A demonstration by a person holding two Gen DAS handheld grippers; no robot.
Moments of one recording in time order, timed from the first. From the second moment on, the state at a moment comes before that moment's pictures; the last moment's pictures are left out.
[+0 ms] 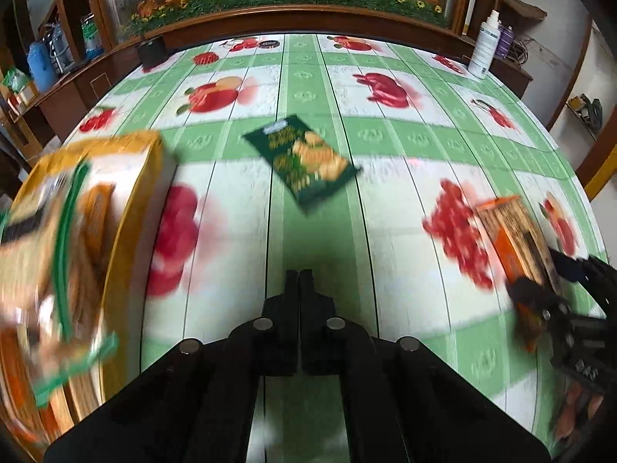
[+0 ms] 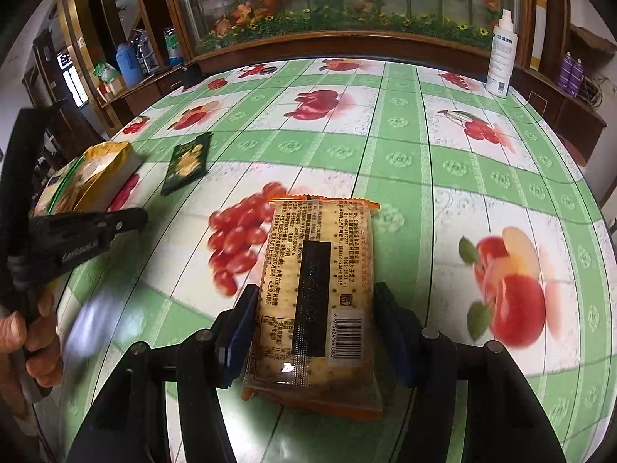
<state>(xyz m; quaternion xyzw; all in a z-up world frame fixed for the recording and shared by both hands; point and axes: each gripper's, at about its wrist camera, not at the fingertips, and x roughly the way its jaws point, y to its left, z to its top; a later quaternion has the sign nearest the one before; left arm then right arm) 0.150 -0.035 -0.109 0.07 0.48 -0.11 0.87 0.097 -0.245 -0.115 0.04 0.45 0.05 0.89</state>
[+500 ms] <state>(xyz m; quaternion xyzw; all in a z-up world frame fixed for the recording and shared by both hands) 0.175 -0.013 -0.066 0.03 0.43 -0.03 0.90 0.092 -0.219 -0.117 0.02 0.45 0.04 0.89</state>
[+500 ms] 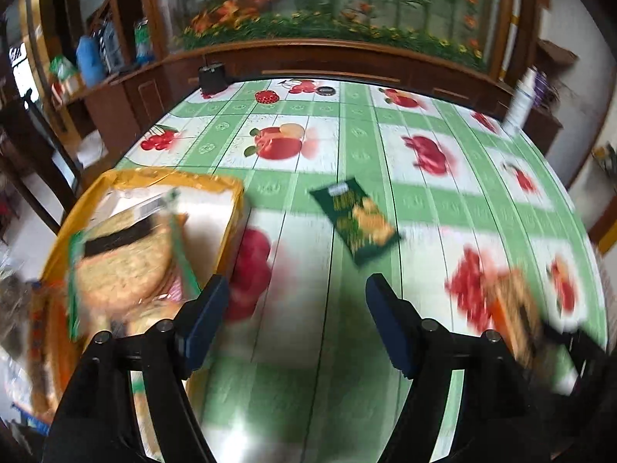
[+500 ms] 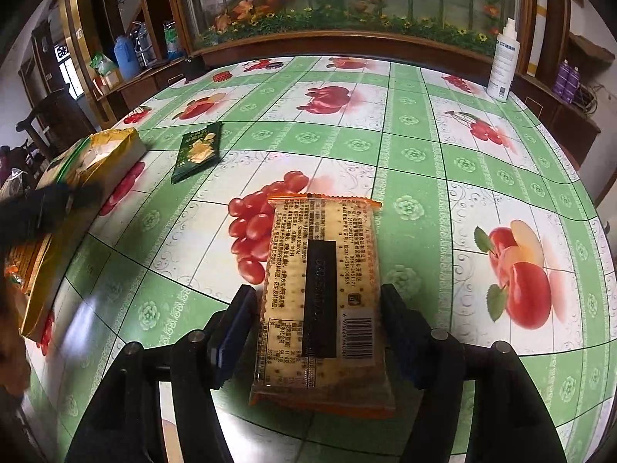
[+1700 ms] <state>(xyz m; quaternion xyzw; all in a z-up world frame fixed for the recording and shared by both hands) 0.096 -0.025 -0.095 0.09 0.42 -0.07 0.90 0.046 -0.242 -0.109 0.13 0.43 0.07 0.89</state>
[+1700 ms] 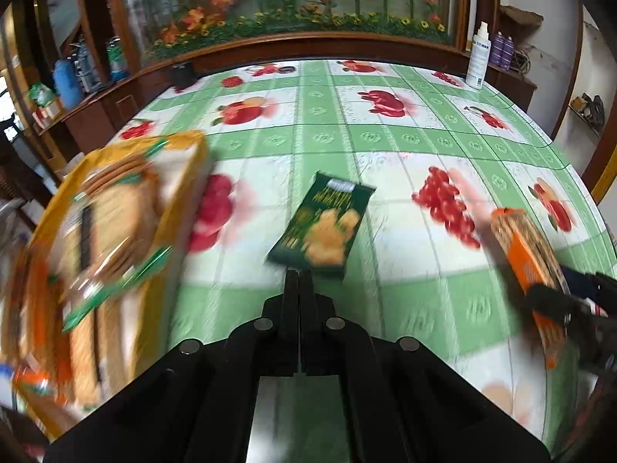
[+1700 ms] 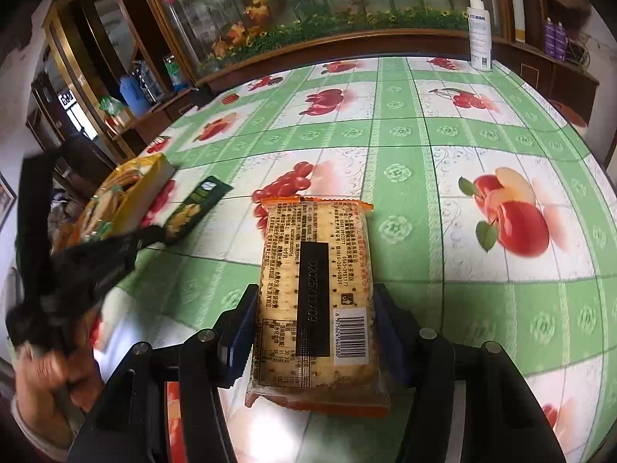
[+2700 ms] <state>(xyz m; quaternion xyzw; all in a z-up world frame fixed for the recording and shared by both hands) 0.020 0.049 -0.063 0.06 0.37 -0.04 0.93 0.012 -0.164 -0.090 0.16 0.41 0.17 0.88</state>
